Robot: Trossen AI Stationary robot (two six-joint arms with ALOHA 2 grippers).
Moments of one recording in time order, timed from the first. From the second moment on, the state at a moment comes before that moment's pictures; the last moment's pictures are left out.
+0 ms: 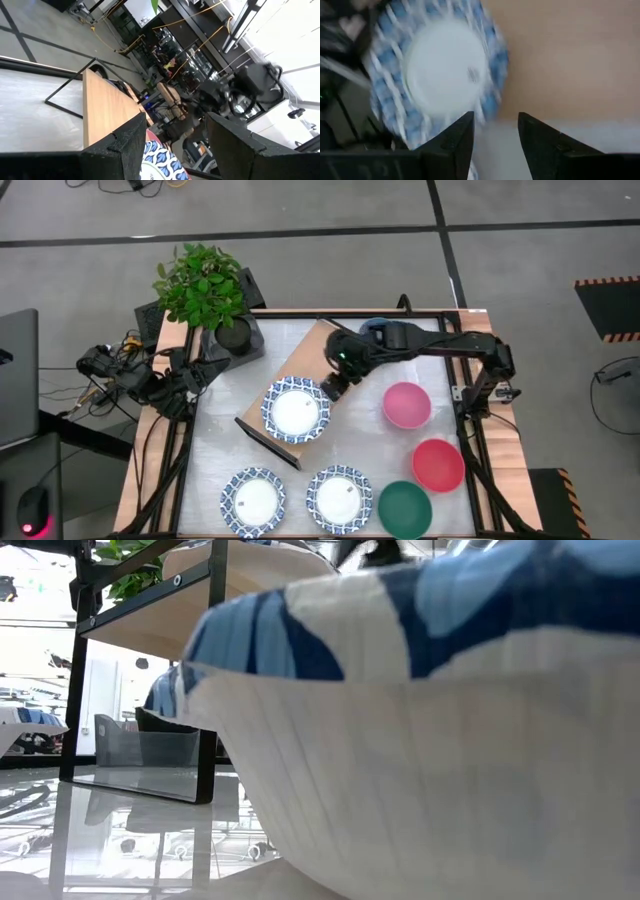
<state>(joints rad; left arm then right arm) -0.46 0.22 0.39 0.03 -0.92 -0.77 -0.02 1.76 1.86 -1.10 -0.11 0.75</state>
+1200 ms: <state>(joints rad) -0.46 0.22 0.39 -0.07 -0.92 -0.85 0.47 1.75 1.22 -0.63 -0.03 1.10</state>
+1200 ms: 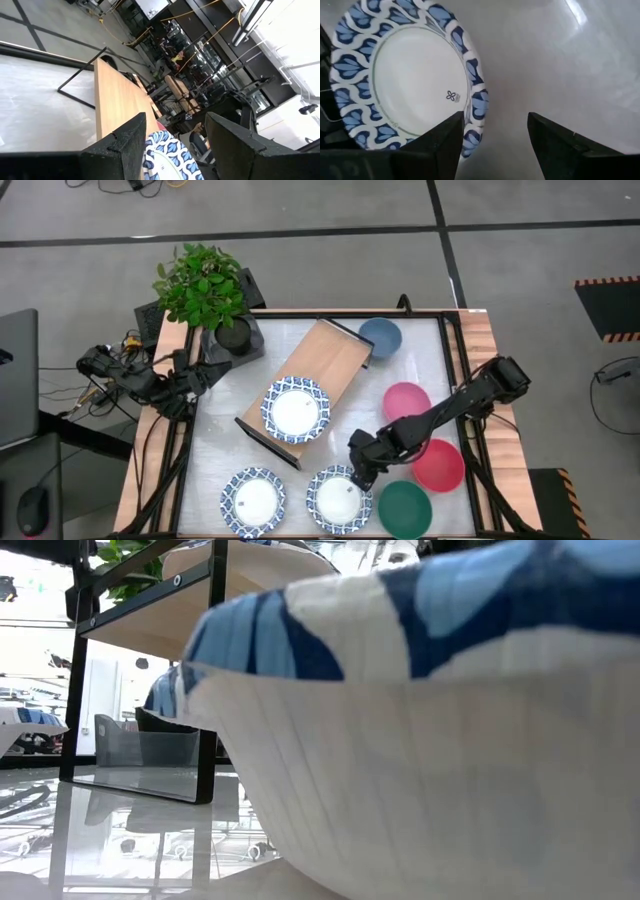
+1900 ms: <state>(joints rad) -0.46 0.22 0.39 -0.08 -0.92 -0.85 0.47 1.85 1.22 -0.57 -0.06 1.09</state>
